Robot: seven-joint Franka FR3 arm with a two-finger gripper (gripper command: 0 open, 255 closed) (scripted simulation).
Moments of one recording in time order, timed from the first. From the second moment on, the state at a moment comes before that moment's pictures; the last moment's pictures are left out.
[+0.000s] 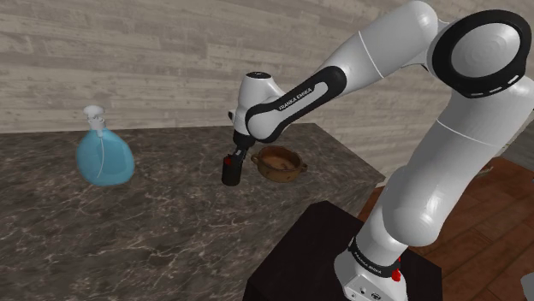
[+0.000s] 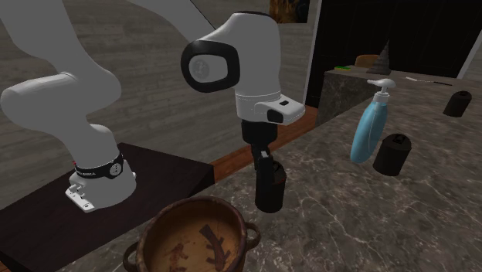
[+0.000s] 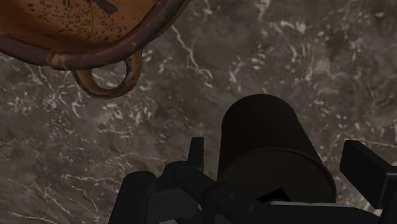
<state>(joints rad) 0.05 -0.04 0.06 -2.45 -0.08 2.50 -0.27</state>
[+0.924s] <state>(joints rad) 0.05 -0.05 0.06 -2.44 -0.08 2.50 -0.27</state>
